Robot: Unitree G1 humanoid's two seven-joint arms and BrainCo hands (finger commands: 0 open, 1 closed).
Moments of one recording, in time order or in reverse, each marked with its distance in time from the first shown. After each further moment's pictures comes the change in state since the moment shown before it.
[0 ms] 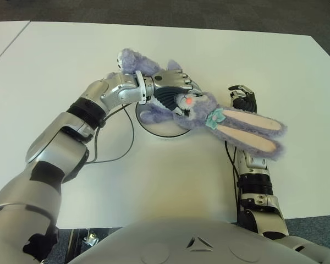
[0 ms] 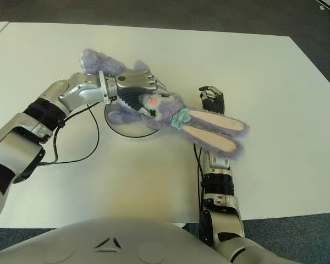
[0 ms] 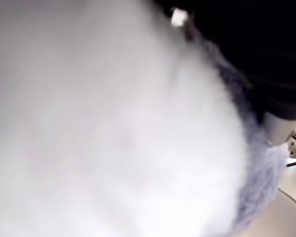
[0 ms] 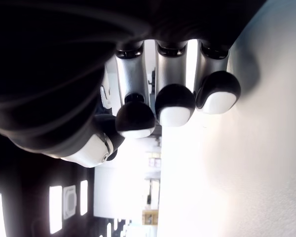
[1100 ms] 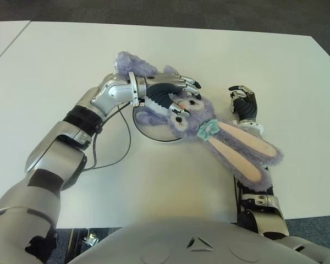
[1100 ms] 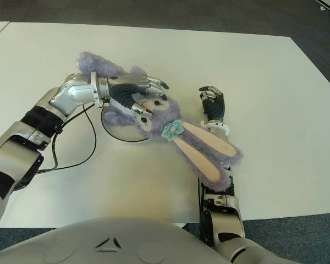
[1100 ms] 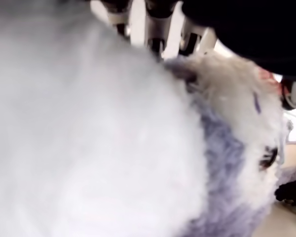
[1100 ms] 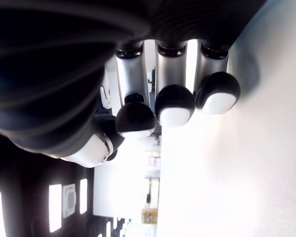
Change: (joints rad) left arm 0.094 0.001 0.106 -0.084 -0.339 0.063 -0.318; right arm 0.002 -0.003 -0.001 0.006 -0.001 0.002 0.005
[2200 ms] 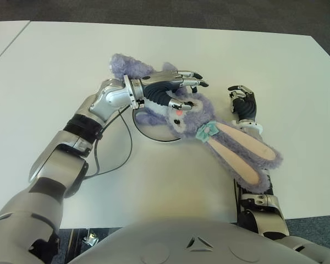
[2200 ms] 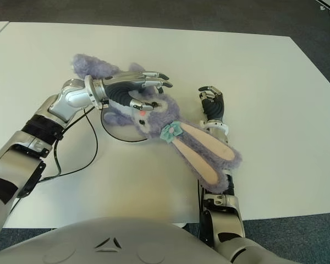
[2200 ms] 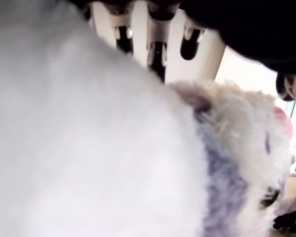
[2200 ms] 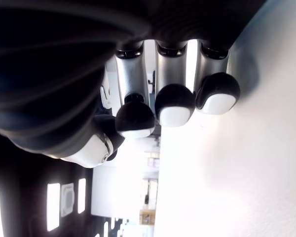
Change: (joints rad) left arm 0.086 -0.030 0.113 -0.057 0.046 -0.028 0.120; right arm -0.002 -0.002 0.012 0.001 -0.021 0.002 -0.018
